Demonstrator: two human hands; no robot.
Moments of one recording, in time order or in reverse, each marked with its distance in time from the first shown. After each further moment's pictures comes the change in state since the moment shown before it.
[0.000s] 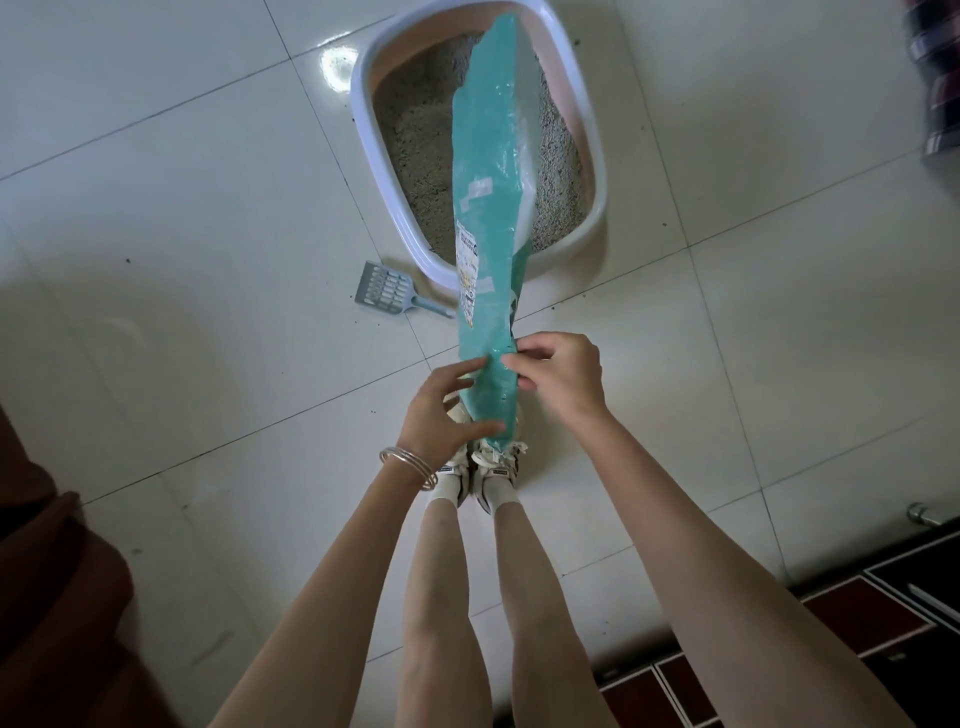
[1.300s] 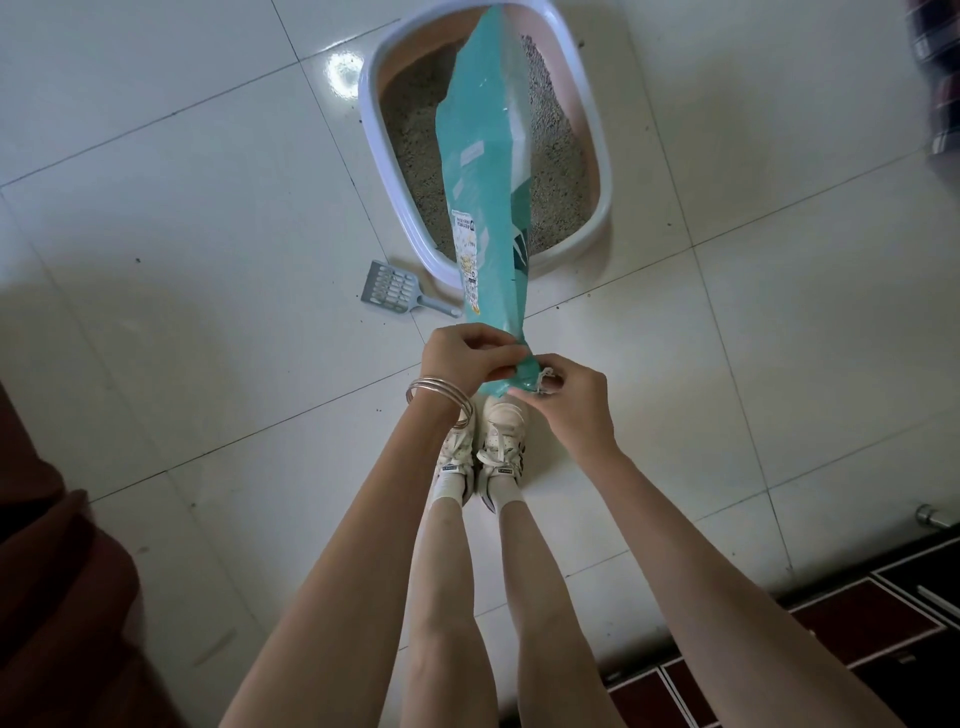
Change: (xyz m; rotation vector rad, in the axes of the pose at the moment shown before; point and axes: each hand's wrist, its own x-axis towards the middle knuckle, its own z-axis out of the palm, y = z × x) left_hand 0.018 0.074 0.000 -0.273 0.076 -0.206; right_hand -0.024 0.027 -0.003 -0.196 0.028 -0.225
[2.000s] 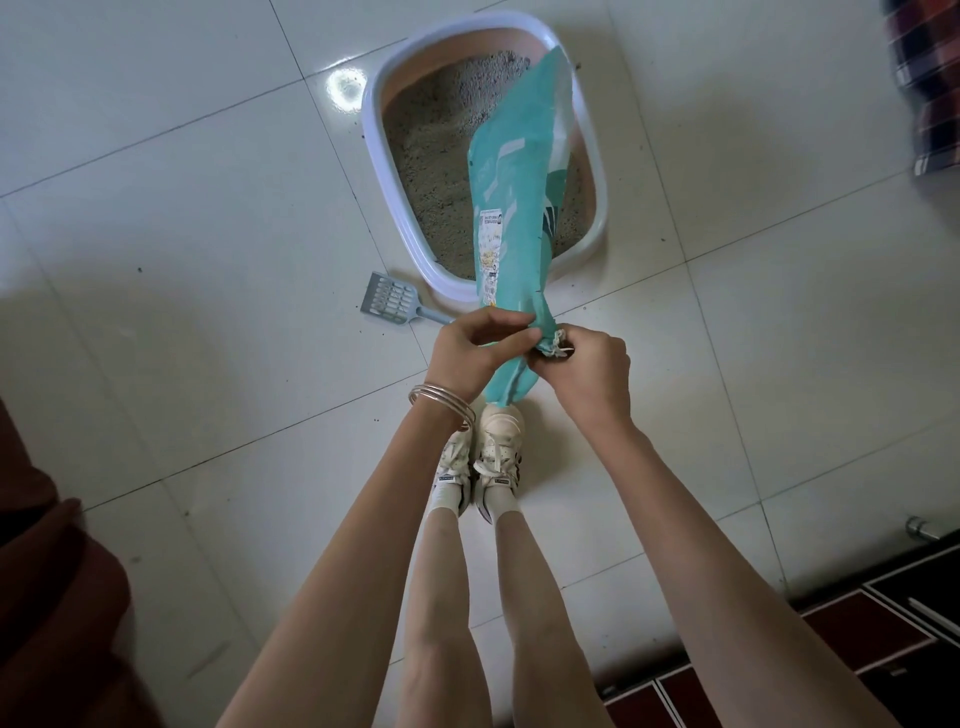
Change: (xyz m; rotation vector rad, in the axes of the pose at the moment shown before) left_hand 0.001 0.014 0.003 -0.079 -0.075 0.225; right_hand 0.015 -0.054 -0.028 -0.253 0.103 -0.028
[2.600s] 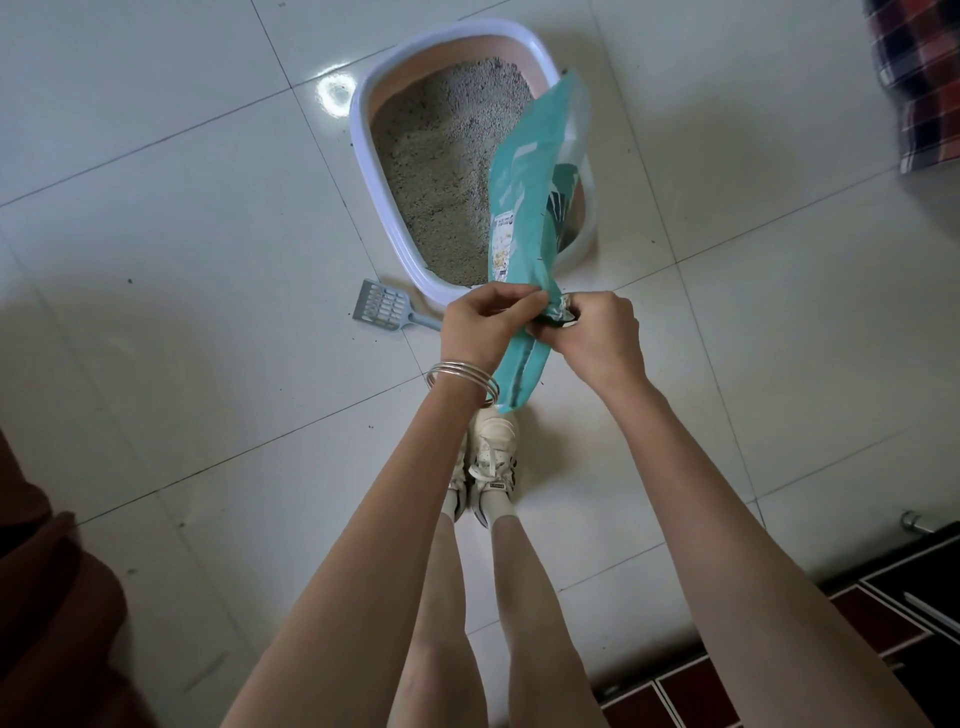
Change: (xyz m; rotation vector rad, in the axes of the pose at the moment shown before) left_hand 0.018 0.022 0.028 -0.064 0.129 -0.031; right_hand 0.031 -0.015 -0.031 -0.058 -0.076 0.009
